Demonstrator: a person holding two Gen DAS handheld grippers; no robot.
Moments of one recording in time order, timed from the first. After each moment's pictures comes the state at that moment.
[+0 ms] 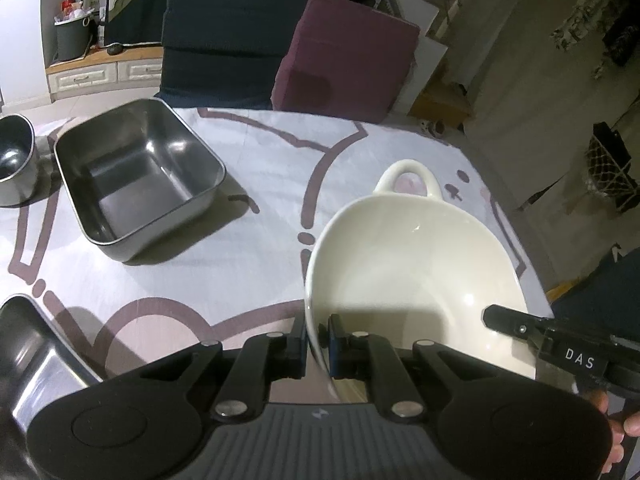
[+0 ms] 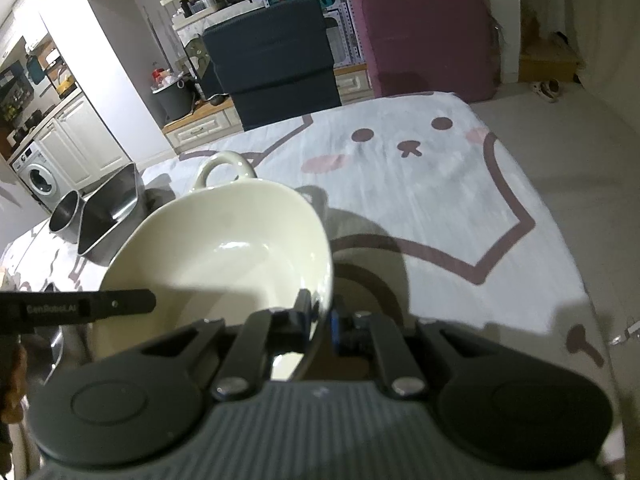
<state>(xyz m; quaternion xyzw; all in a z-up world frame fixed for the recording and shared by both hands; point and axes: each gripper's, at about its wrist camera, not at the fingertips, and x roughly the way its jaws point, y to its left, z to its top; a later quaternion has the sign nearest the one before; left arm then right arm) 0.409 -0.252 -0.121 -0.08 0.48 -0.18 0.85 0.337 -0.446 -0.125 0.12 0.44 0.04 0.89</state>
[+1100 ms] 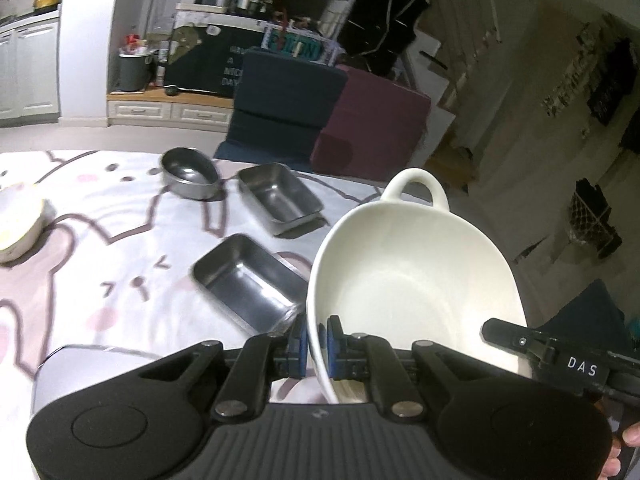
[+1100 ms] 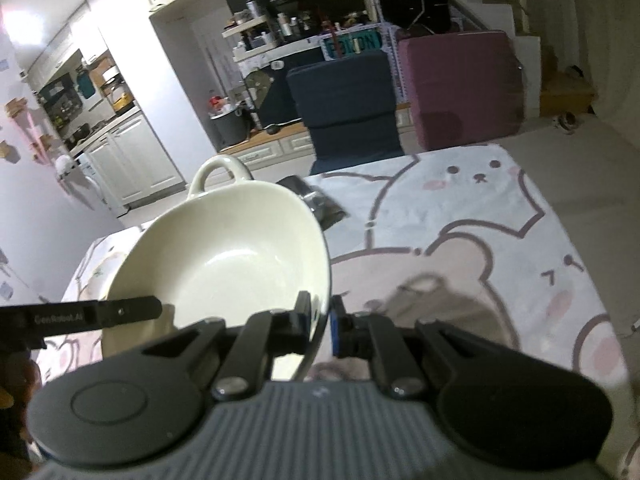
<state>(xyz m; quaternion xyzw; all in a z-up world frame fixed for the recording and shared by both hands) 0.201 -0.097 0.021 -0.13 0.42 -0.14 0.89 0.162 -0.327 0.017 0.13 0.40 0.08 0.91</state>
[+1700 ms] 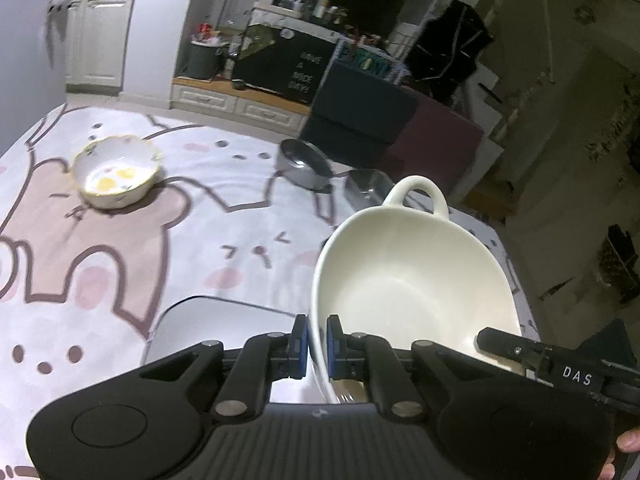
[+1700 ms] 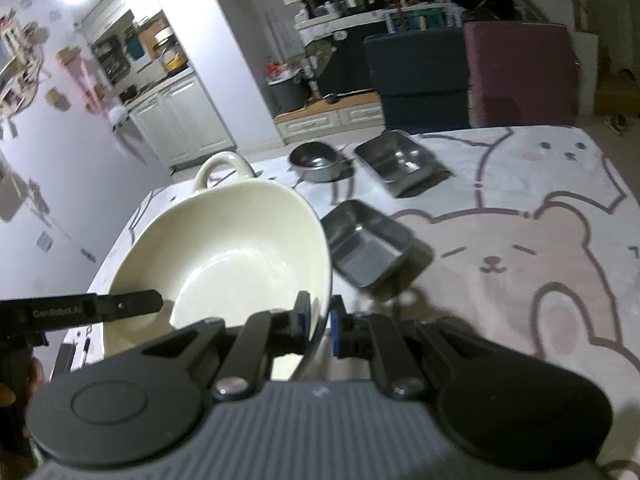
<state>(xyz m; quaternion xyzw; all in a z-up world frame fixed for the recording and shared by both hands) 0.149 0.029 0.003 -0.18 0.41 -0.06 0.89 0.160 -0.230 0.002 0.11 0.42 0.16 0.89</state>
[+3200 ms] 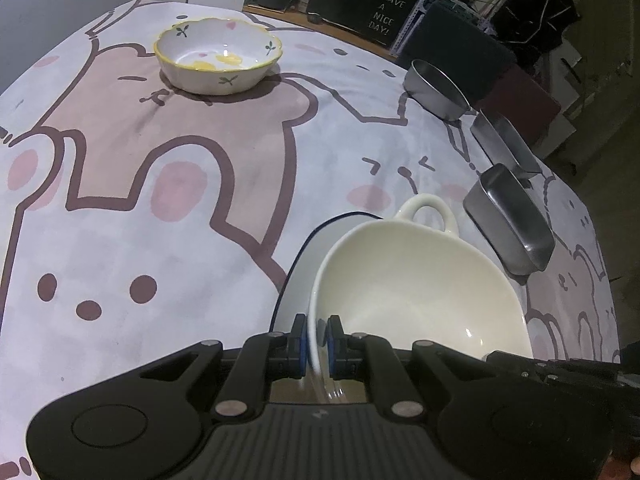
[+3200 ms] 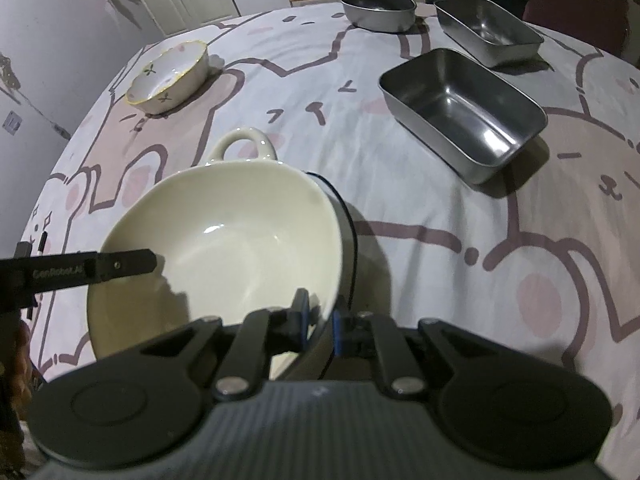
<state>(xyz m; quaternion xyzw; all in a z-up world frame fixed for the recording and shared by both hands) 0.165 0.106 -0.108 -0.19 0.51 0.01 0.84 0.194 -0.114 -0.109 0.01 0.56 0.17 0.81</state>
